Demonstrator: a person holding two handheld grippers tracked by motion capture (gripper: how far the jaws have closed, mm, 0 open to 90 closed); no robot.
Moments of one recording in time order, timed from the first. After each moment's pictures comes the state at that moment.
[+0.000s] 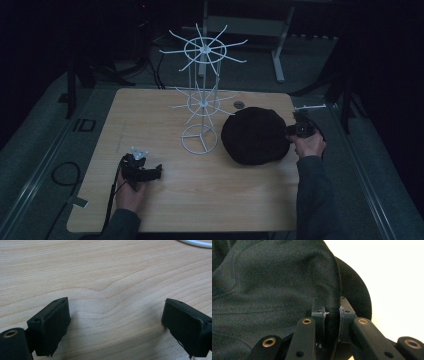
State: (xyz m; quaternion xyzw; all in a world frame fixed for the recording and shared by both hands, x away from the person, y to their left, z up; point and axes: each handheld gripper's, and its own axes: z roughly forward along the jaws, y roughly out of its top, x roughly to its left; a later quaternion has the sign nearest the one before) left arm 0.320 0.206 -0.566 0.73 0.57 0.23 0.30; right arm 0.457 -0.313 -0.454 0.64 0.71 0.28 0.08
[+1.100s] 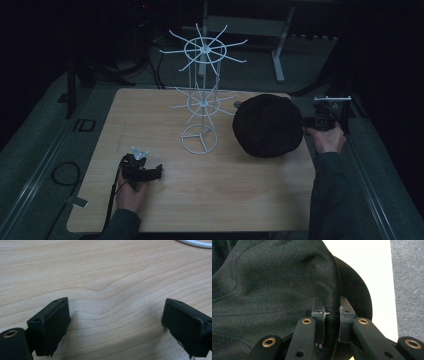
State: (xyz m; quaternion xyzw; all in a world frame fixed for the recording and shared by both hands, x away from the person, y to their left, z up) left arm 0.320 0.205 -0.565 0.73 0.57 0.23 0.30; right arm 0.444 -0.345 -0.402 0.64 0.69 0.33 0.10
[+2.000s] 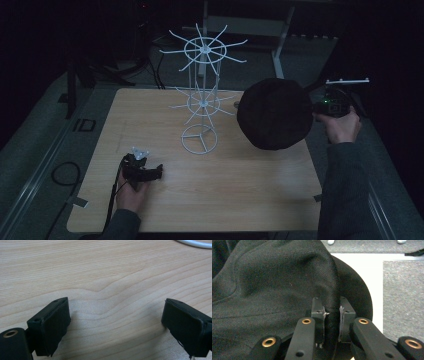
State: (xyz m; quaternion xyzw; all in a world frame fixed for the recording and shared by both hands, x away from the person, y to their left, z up) left arm 0.320 0.203 -0.565 0.73 0.57 0.23 0.30; right arm 0.439 -0.348 -0.338 0.59 0.71 0.36 0.14
